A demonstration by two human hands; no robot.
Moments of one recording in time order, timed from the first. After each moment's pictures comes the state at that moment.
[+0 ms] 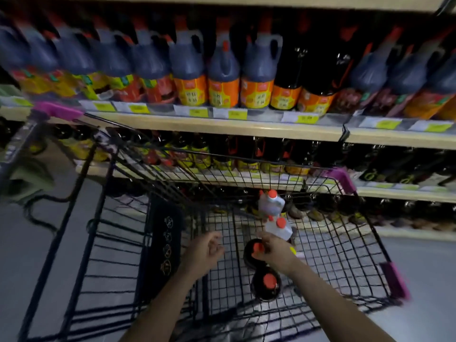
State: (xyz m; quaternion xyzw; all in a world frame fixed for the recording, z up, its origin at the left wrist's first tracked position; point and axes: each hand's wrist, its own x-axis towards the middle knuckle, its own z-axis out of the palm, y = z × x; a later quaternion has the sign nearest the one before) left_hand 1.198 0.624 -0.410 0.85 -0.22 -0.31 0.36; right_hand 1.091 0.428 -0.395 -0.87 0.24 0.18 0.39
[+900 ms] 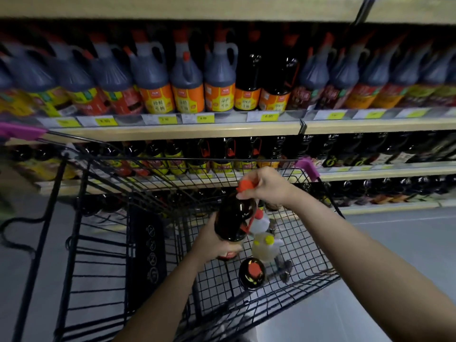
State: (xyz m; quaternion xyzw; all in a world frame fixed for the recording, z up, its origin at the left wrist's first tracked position) left_hand 1.186 0.570 -0.368 0.76 -0.25 -0.39 0.46; right_hand 1.141 0.384 -0.242 -0.87 0.18 0.06 0.45
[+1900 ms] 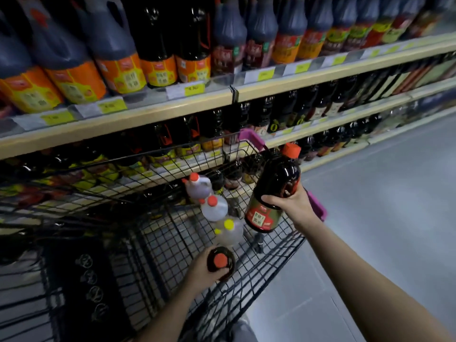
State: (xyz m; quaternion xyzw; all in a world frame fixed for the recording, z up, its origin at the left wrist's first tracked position) left_hand 1.117 0.554 -0.491 0.73 -0.32 -0.51 0.32; right_hand 0.978 0.334 -0.355 -0.58 0.48 -0.24 0.61
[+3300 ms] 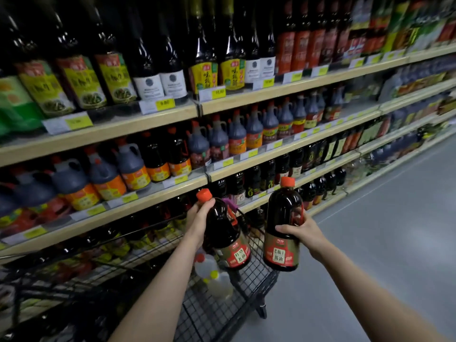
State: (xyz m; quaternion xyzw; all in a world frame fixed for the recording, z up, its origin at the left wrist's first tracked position) left_hand 1.100 0.438 -0.183 0.62 -0.22 -0.39 0.64; right_hand 0.854 0.344 -0.187 -0.56 0.44 -0.28 0.64
